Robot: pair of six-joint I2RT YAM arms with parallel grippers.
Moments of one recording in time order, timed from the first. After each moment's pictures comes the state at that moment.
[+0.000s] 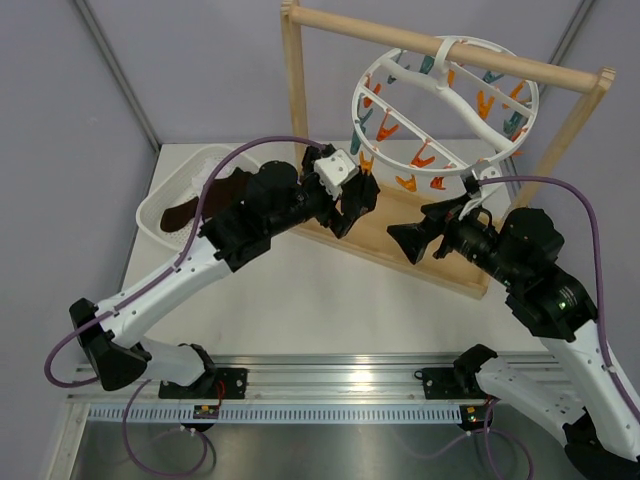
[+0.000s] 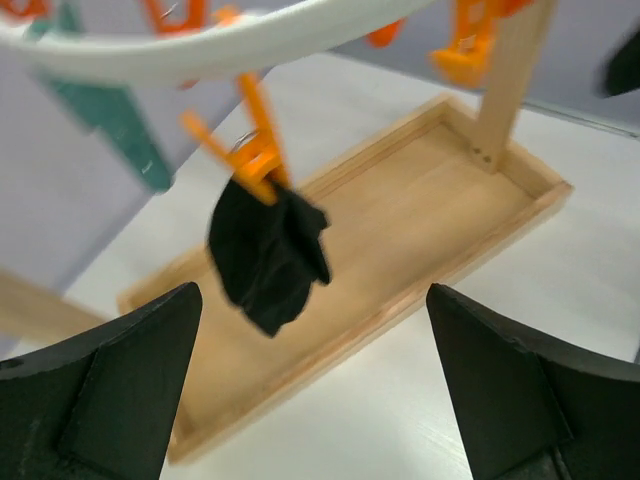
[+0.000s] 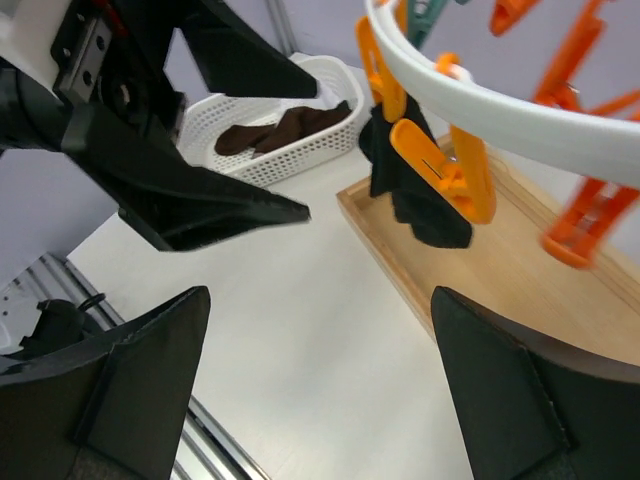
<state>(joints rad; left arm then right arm) -0.87 1.35 1.42 -0.24 0.14 0.22 0.57 0.78 1.22 -0.52 -0.18 0.21</state>
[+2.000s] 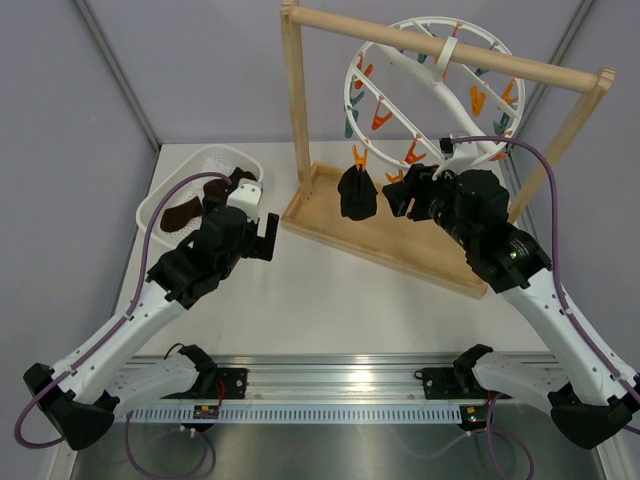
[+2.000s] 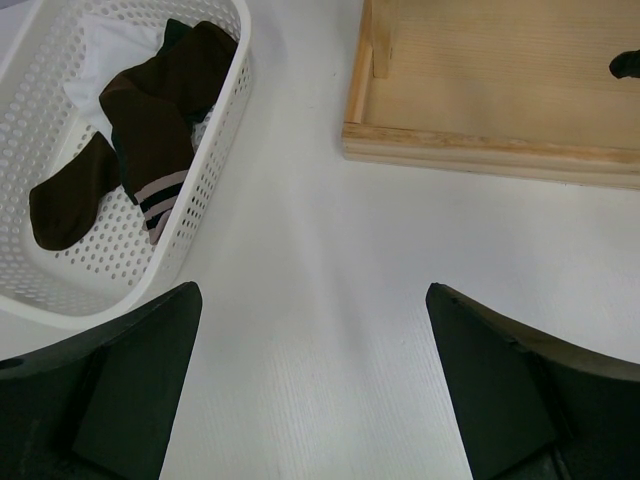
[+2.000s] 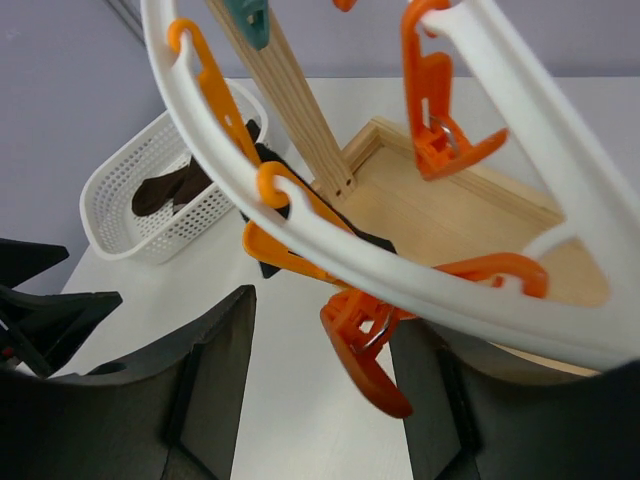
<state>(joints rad) -0.68 0.96 1.02 -0.60 -0.43 -0.13 0.57 1.01 1.27 -0.45 0.13 0.36</state>
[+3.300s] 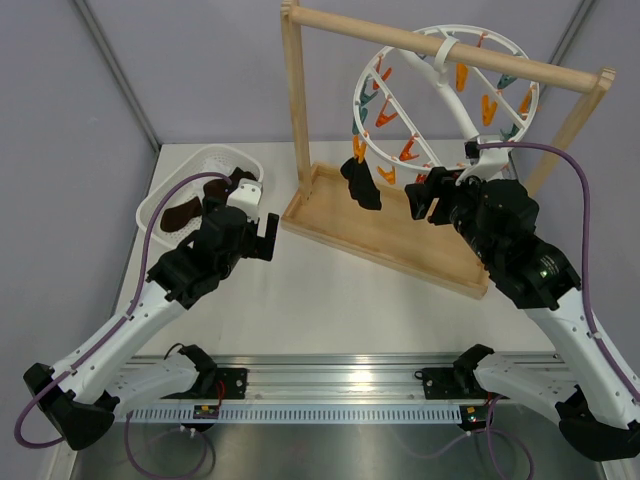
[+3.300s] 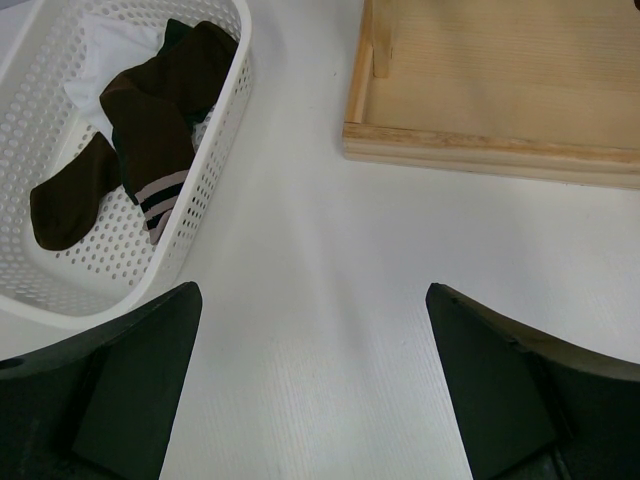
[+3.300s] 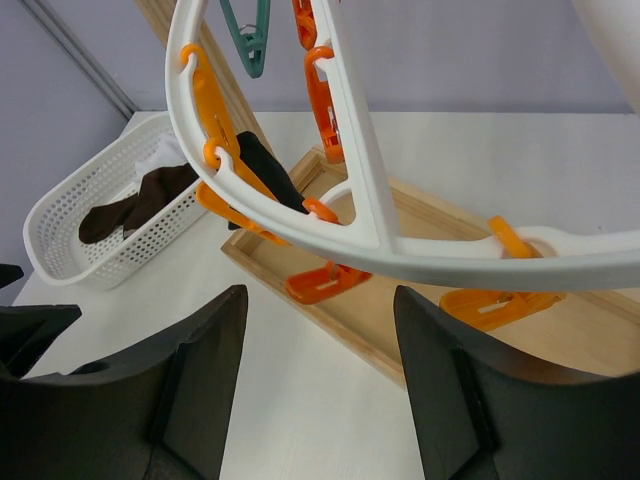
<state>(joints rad) -0.68 0.96 1.02 -0.60 -0.44 -0.13 0.60 0.94 1.34 -0.56 0.28 0.30</state>
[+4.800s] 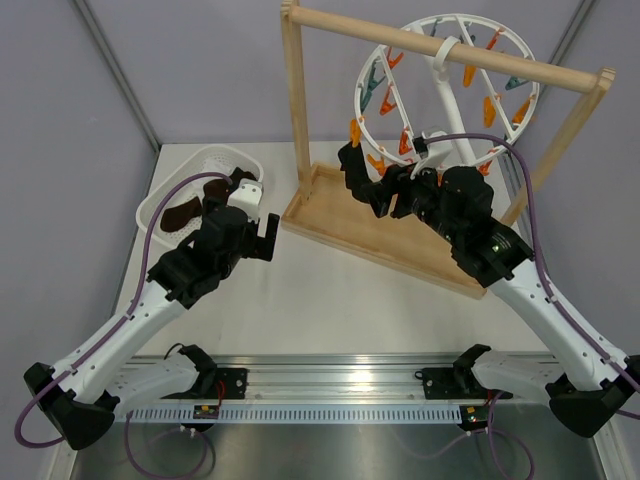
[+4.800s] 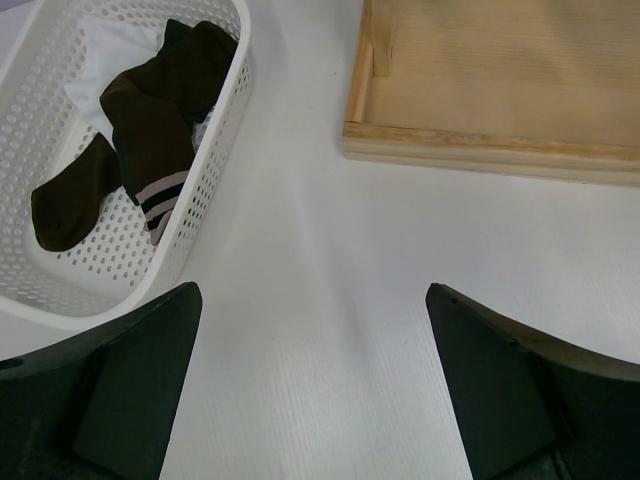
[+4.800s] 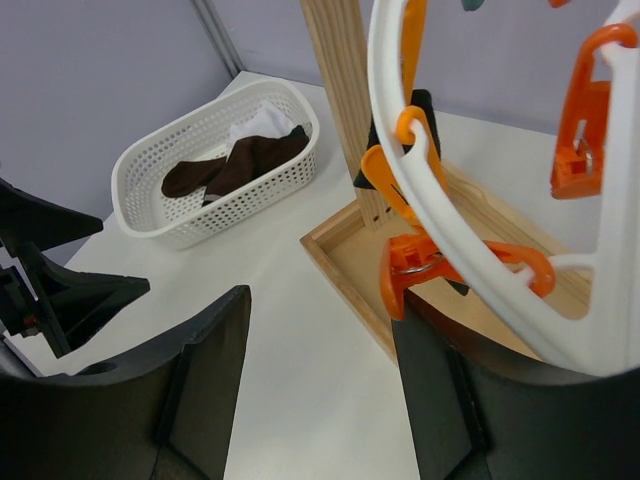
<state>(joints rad) -0.68 0.96 1.02 -0.60 -0.43 -0.12 0.63 1.08 1.26 -0.31 0.02 0.24</state>
